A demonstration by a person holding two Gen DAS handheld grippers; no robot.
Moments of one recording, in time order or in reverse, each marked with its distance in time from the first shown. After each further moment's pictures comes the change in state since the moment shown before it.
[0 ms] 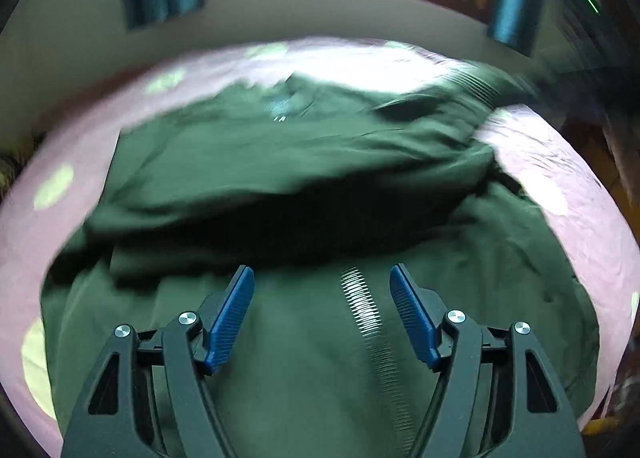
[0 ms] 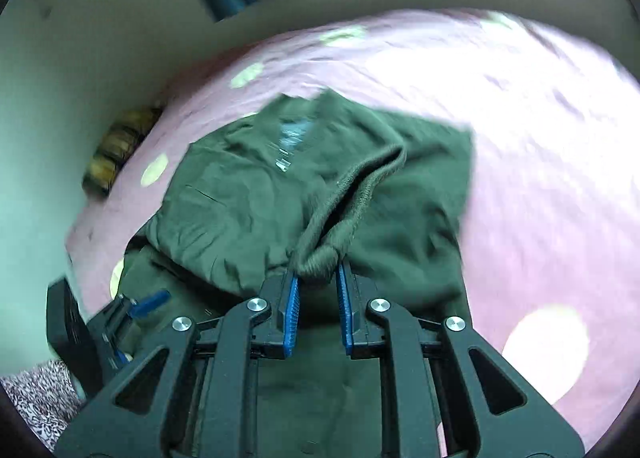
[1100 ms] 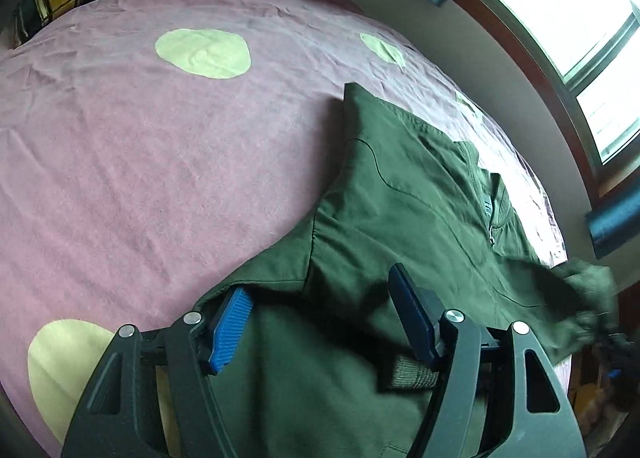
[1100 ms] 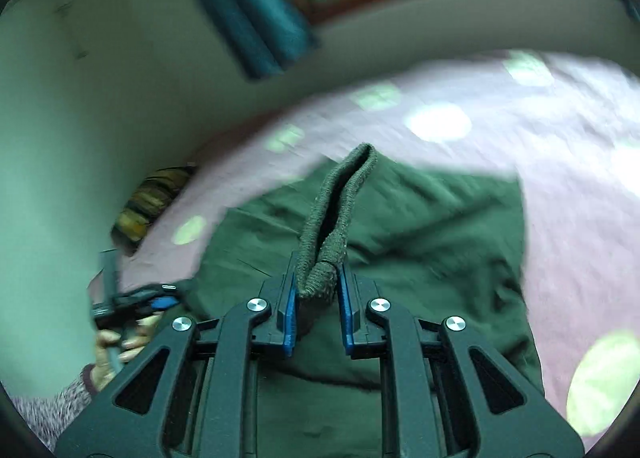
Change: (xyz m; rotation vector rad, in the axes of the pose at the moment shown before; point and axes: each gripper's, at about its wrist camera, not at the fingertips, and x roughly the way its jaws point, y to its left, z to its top) left arm 0.016 0.222 0.007 -0.700 0.009 0.030; right arm 0.028 0.006 0.011 0.079 -0.172 0.061
